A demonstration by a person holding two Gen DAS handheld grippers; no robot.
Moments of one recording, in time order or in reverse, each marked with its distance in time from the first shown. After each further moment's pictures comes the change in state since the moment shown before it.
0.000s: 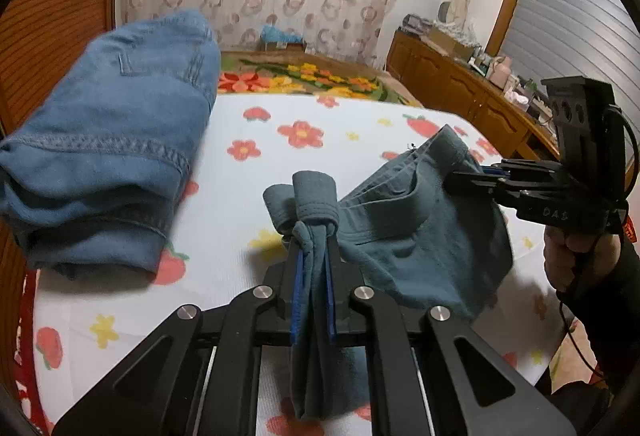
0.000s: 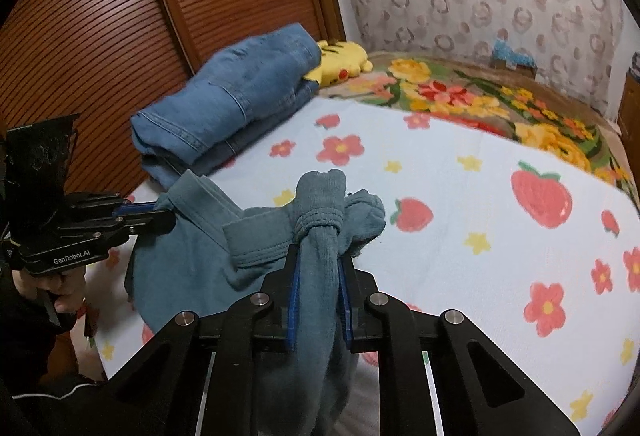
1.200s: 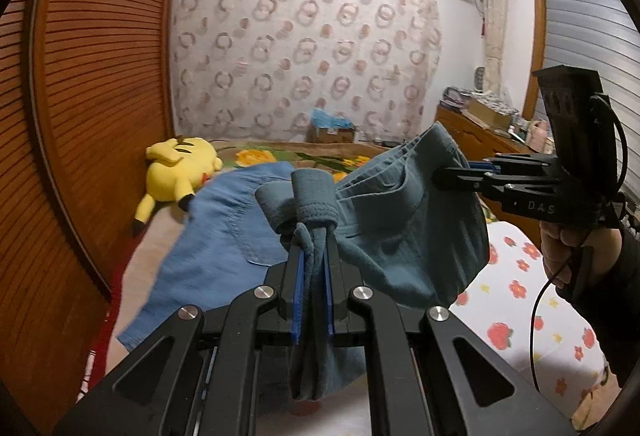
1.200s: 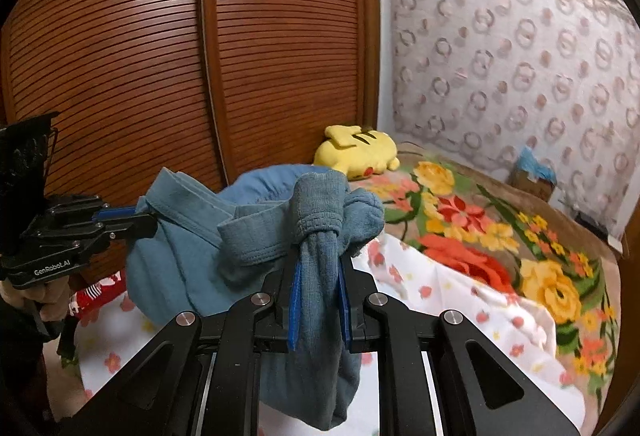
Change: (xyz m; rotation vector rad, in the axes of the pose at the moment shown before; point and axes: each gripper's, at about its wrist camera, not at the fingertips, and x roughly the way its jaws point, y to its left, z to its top) left arm -0.058 0.066 0.101 0.010 -0.276 0.191; right arm 0.030 0.029 0.125 -0.247 -0.186 0.007
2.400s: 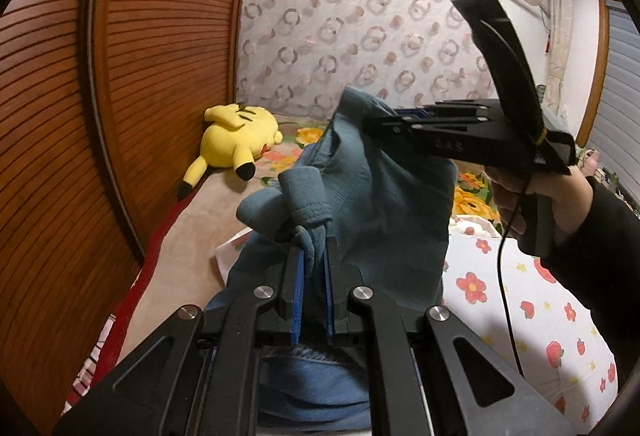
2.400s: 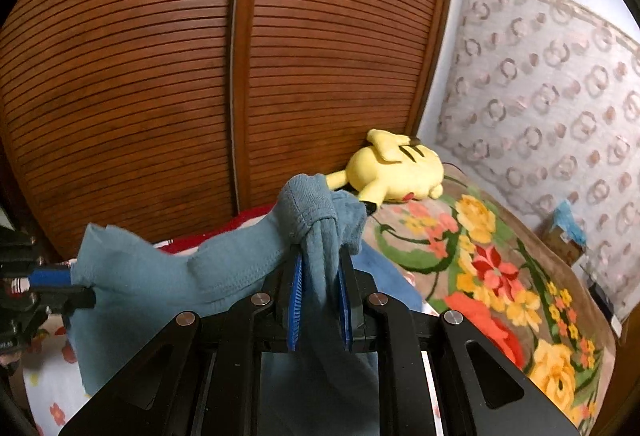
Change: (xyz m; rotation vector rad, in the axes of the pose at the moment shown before) left arm 0.019 0.062 -0.028 -0.163 0.051 0.157; right arm 0.191 0.013 0.077 -0.227 0.065 0.086
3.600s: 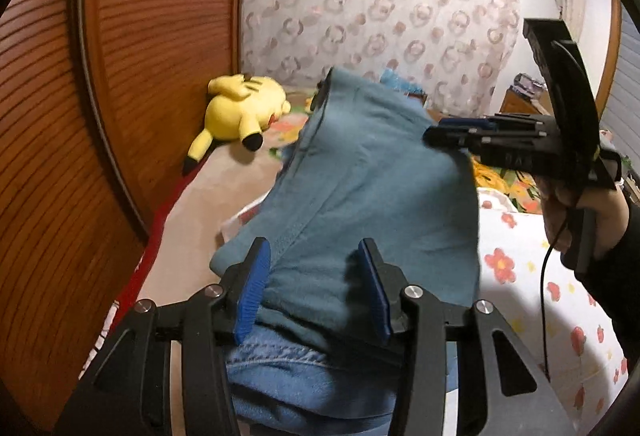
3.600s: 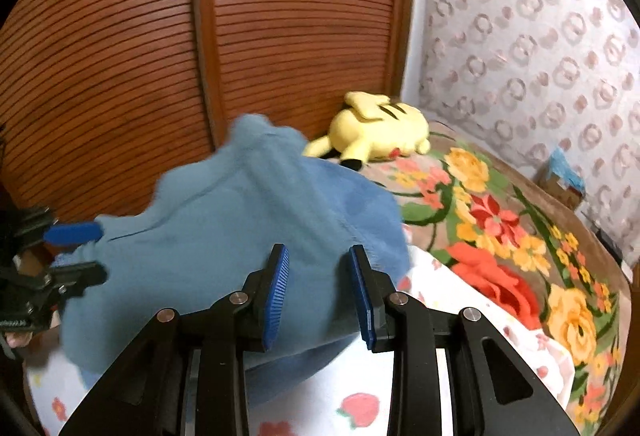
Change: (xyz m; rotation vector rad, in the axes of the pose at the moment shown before) left arm 0.042 0.011 -0.009 0.020 0.110 0.036; right arm -0.006 -0.026 -0.048 0.180 0.088 -0.044
